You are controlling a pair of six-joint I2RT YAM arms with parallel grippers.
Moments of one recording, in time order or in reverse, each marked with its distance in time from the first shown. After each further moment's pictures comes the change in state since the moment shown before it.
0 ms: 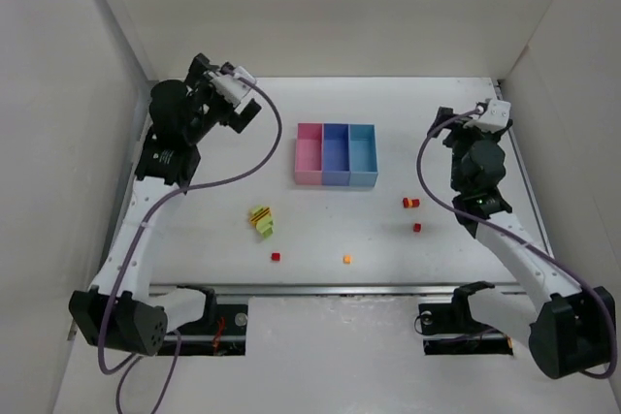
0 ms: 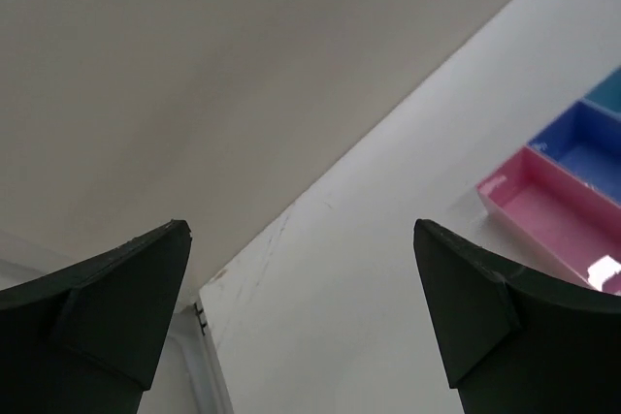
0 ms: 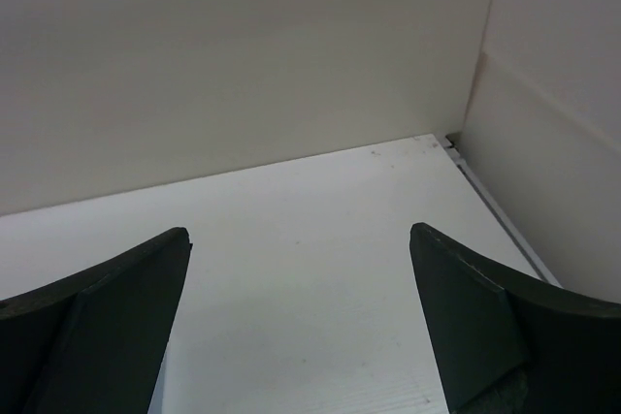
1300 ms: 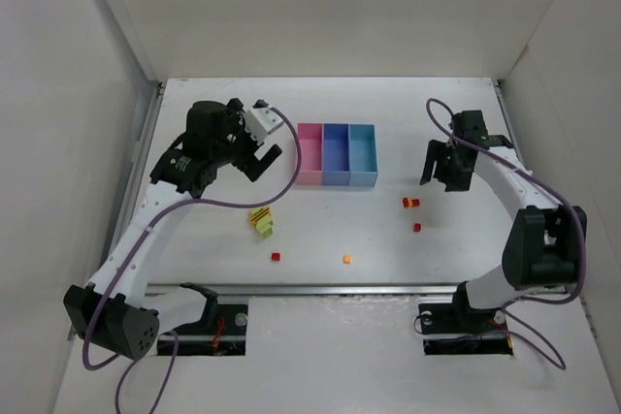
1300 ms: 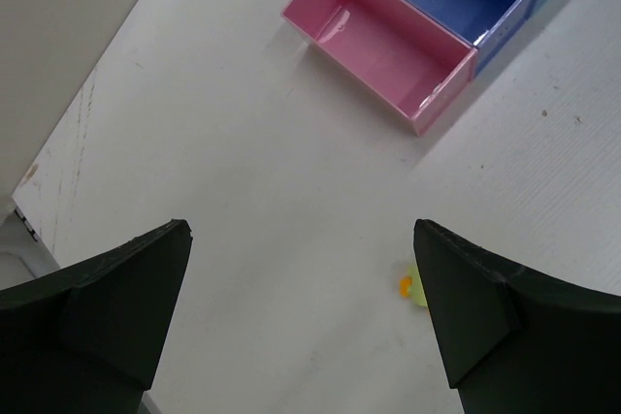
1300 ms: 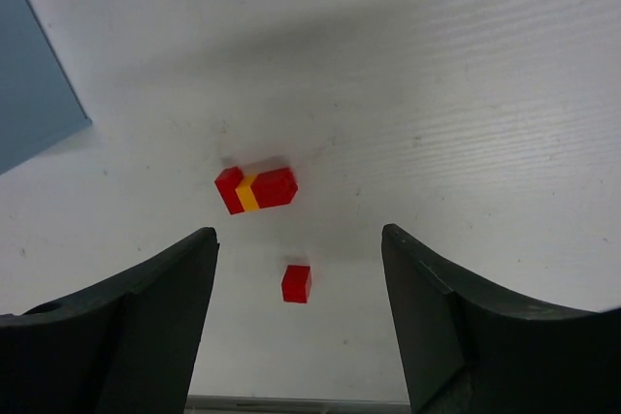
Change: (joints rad) left arm -0.202 0.020 0.063 -0.585 -0.112 0.007; right arm -0.227 0.454 0.468 -1.320 -0.558 0.298
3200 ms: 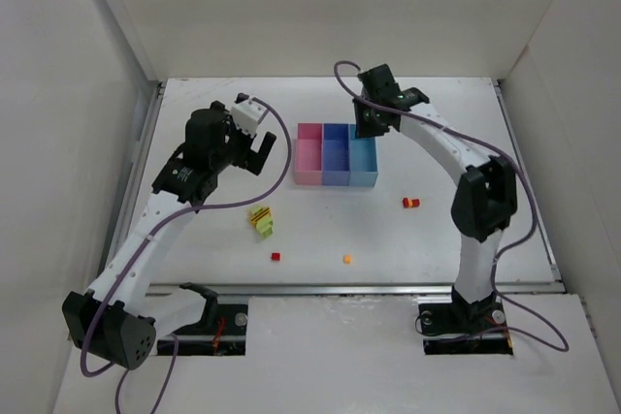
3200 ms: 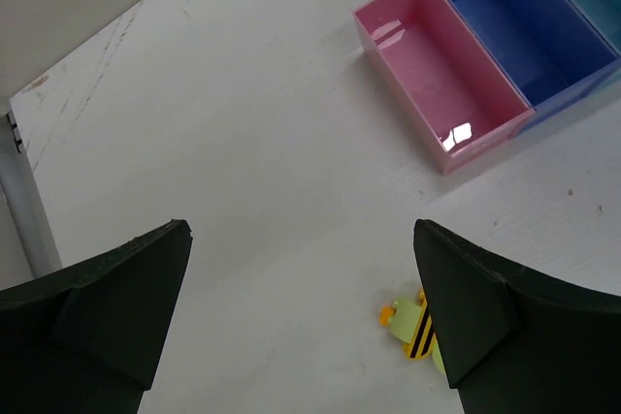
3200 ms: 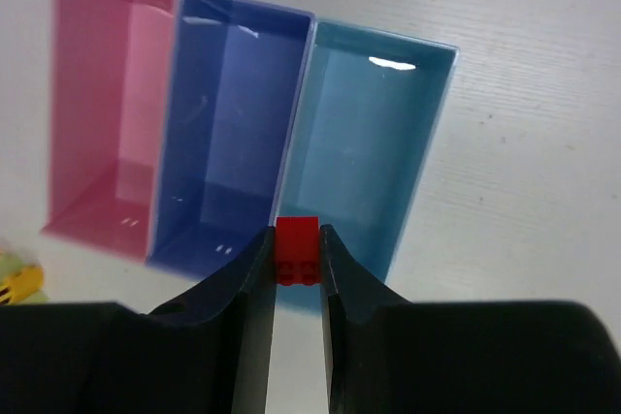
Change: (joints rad) left arm -0.008 -0.060 -0.118 0.166 -0.195 -0.255; right arm 0.442 0.385 0.660 -0.014 0.122 -0.019
